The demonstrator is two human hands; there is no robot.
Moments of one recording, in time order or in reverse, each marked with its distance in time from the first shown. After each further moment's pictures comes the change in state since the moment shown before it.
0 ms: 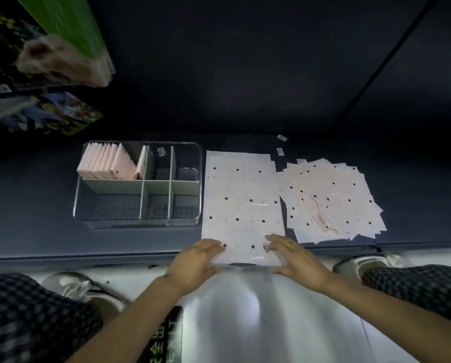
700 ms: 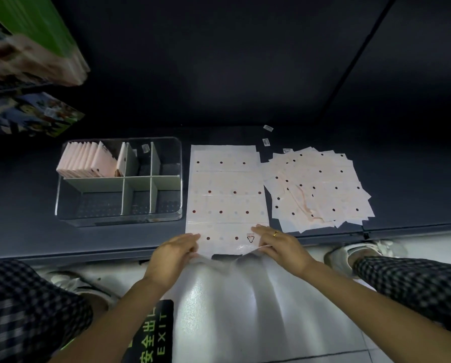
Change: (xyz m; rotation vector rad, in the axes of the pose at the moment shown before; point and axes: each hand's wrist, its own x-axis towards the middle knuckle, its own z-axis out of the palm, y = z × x) left_hand -0.006 0.002 0.018 -0.045 0.294 -0.109; right_hand -0.002 0.010 0.005 0.105 0.155 -0.017
